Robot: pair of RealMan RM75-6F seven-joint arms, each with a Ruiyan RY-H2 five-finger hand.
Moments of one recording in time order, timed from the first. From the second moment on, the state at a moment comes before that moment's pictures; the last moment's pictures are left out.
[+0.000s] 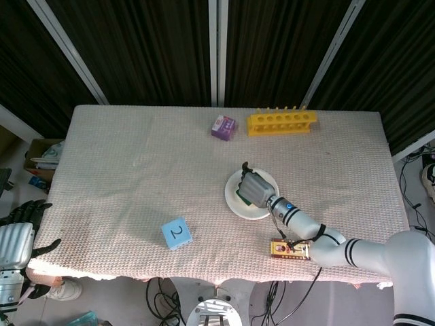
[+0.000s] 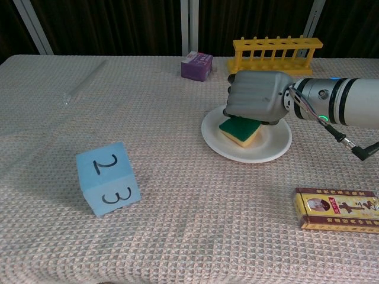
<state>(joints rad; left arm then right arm) -0.01 -1.26 -0.03 -1.43 1.48 1.53 -0.04 0.99 -1.57 0.01 -1.28 -1.29 0.73 -1.02</state>
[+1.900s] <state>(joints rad) -0.06 -1.24 -0.04 -1.51 1.51 1.50 0.03 0.77 -1.56 0.20 -1.17 -0.97 0.88 -0.56</state>
